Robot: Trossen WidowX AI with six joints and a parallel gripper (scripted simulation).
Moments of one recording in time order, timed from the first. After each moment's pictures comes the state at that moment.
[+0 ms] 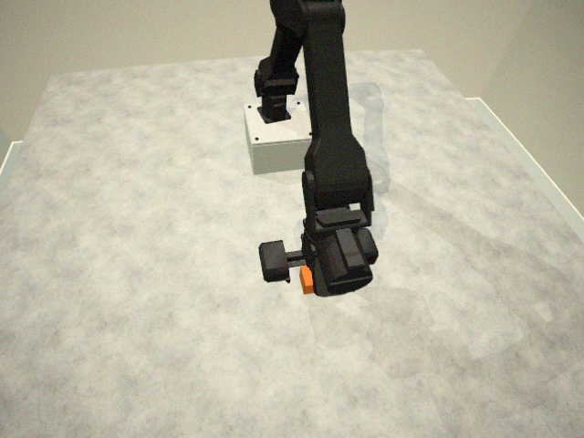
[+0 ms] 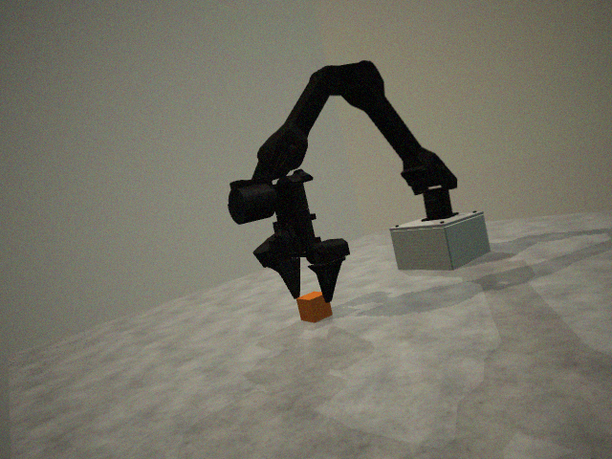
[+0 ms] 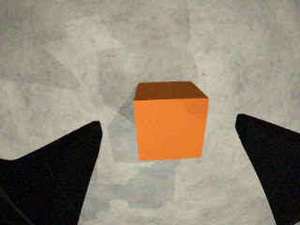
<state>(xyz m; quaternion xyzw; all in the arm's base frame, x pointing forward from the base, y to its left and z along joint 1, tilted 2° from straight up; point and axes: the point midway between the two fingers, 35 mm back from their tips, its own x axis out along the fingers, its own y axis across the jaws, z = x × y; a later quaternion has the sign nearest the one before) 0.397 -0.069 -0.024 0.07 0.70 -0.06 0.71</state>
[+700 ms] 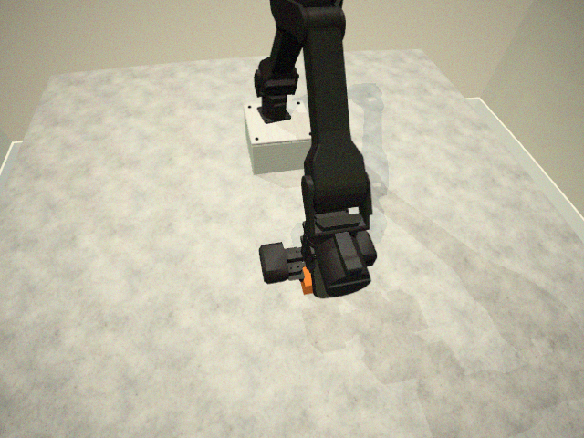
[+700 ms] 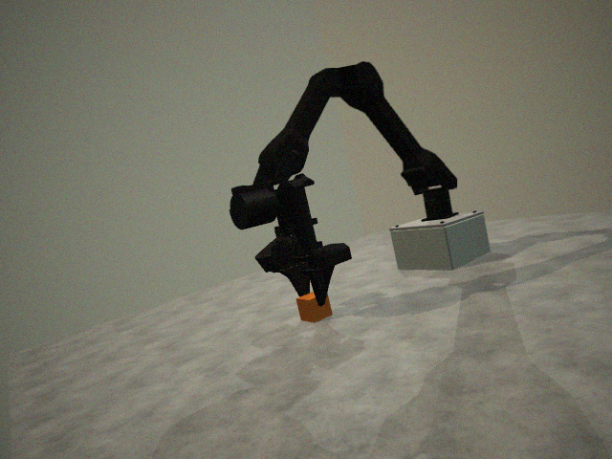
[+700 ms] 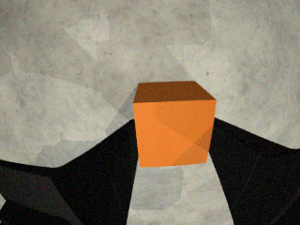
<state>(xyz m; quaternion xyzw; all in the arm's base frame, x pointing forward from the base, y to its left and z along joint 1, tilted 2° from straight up) 0.395 -0.069 -0.032 0.07 0.70 -0.06 0.71</state>
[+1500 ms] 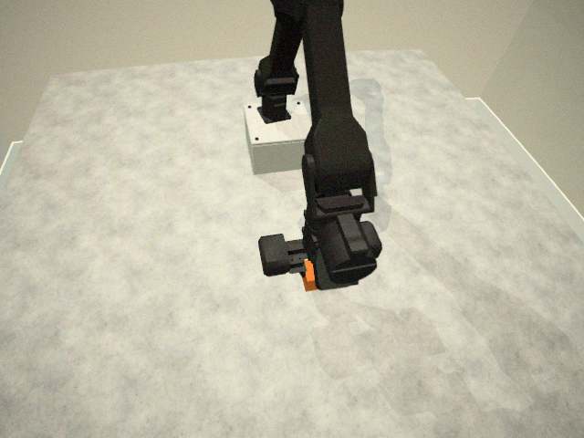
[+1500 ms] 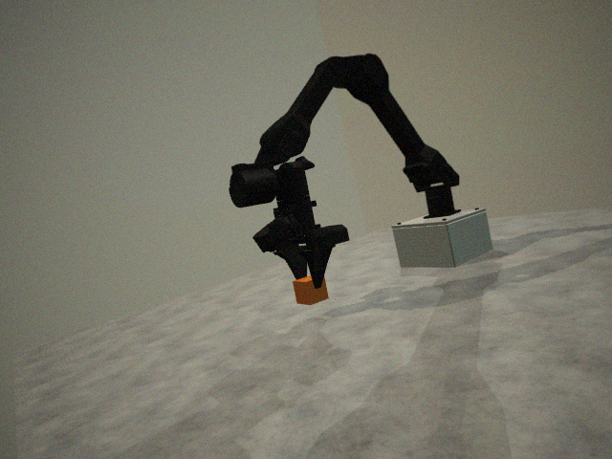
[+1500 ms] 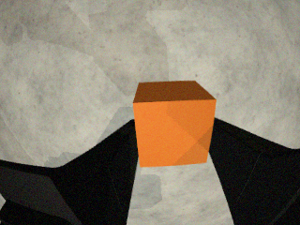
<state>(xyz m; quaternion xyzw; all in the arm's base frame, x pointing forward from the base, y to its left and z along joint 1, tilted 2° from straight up) 0.398 -0.069 -0.004 0.07 0.68 -0.06 0.72</state>
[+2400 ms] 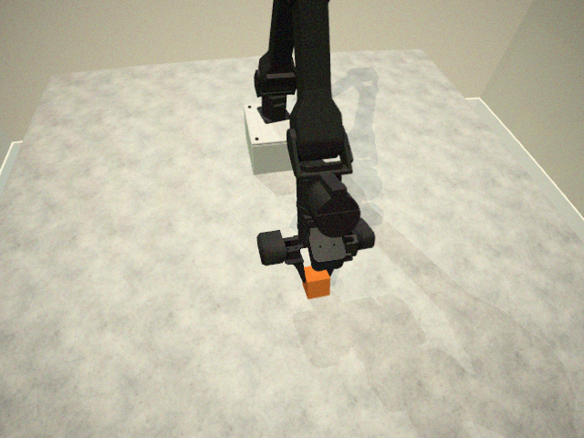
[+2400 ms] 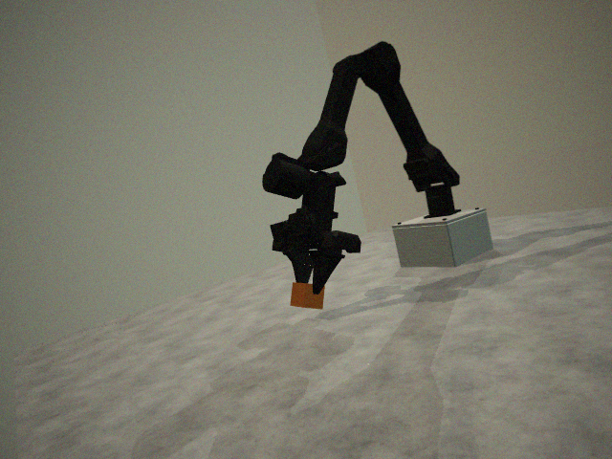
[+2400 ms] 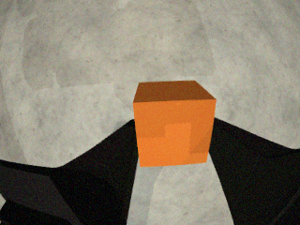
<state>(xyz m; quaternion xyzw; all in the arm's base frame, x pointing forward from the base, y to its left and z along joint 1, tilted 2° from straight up) 0.394 -0.069 -0.016 0.05 0.54 -0.07 0.84</state>
